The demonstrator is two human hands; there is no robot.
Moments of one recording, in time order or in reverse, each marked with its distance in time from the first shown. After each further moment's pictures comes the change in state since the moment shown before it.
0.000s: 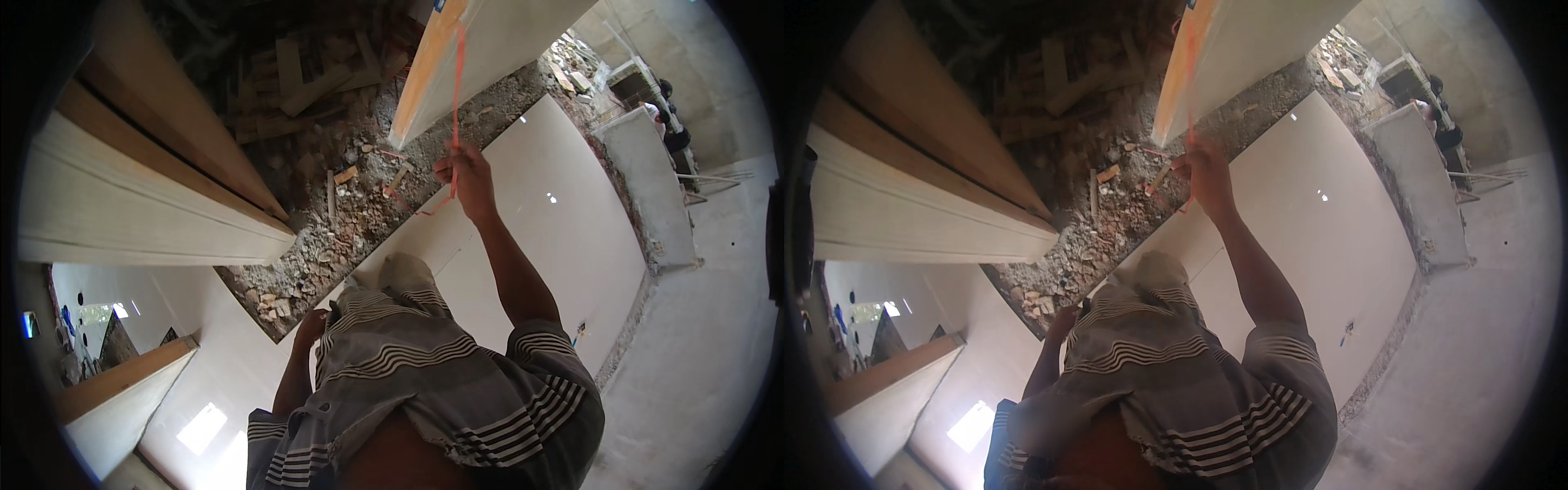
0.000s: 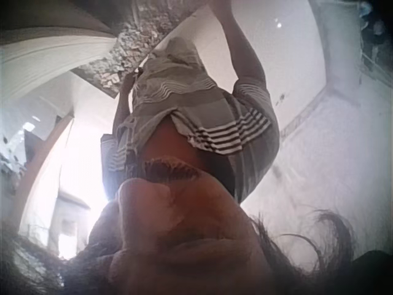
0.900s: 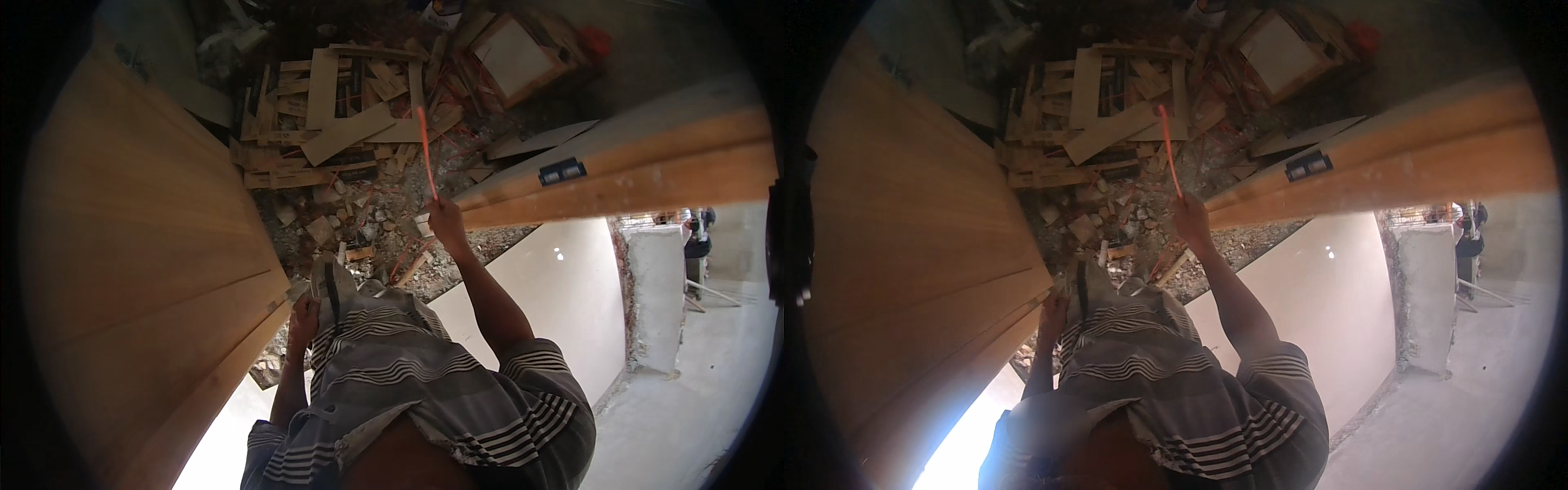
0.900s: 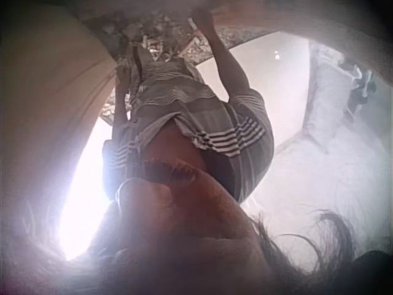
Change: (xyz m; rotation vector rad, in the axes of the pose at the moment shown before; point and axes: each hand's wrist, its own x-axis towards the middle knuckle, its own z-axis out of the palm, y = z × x) left_hand 0.371 0.158 -0.213 -0.283 0.462 -0.254; right_hand 0.475 0.166 0.106 -0.693 -0.214 0.138
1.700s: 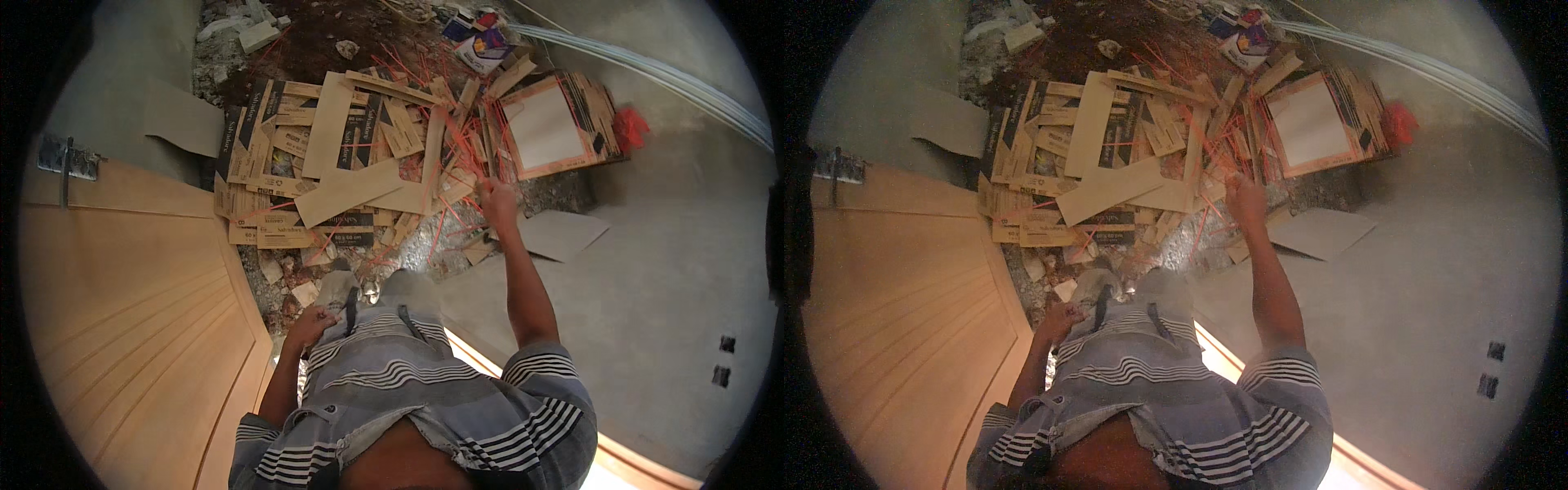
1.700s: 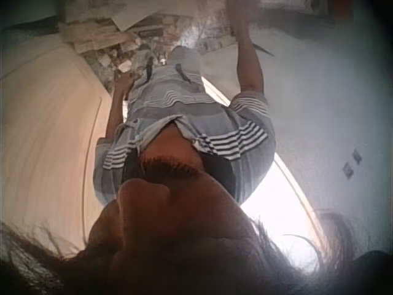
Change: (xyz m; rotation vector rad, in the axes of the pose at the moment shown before) left_hand 0.351 0.118 -0.016 -0.119 -0.443 -0.164; right_hand 0.440 -0.145 -0.047 -0.725 0.117 -0.238
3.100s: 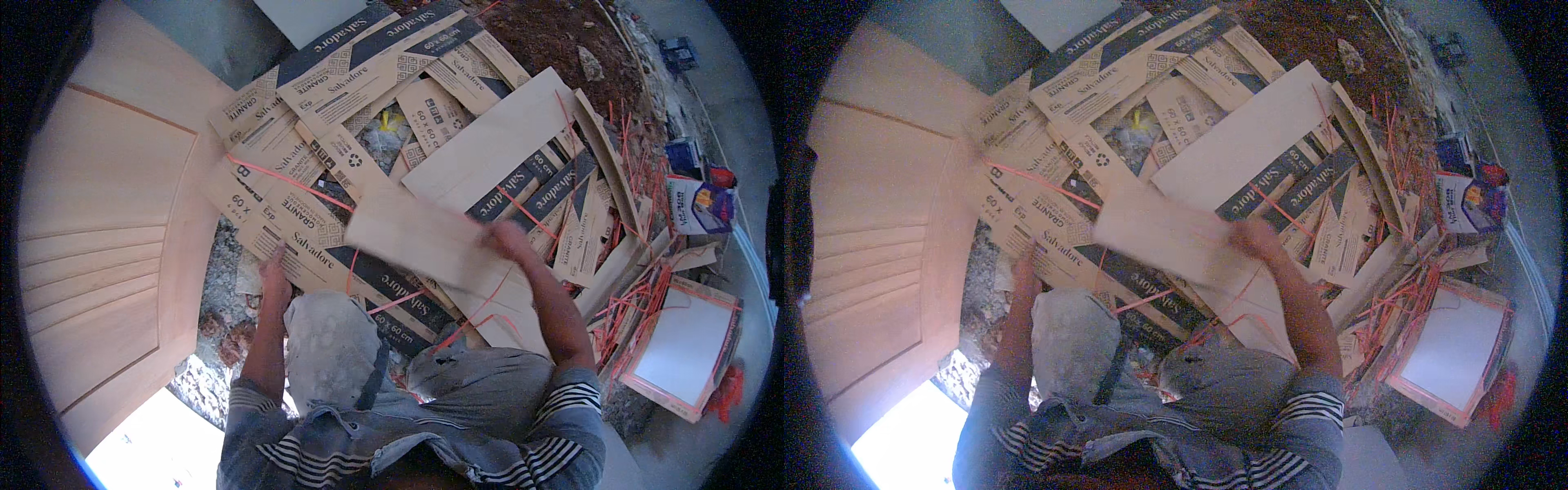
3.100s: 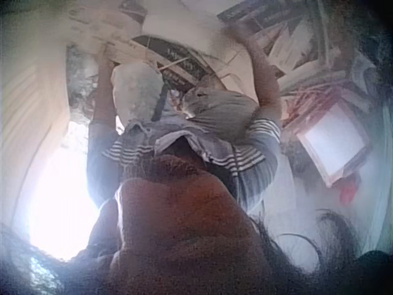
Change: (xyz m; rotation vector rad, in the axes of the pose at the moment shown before) left_hand 0.460 -0.376 -0.079 -1.324 1.413 0.252; right_hand 0.283 -0.053 0.710 -0.405 -0.826 -1.011
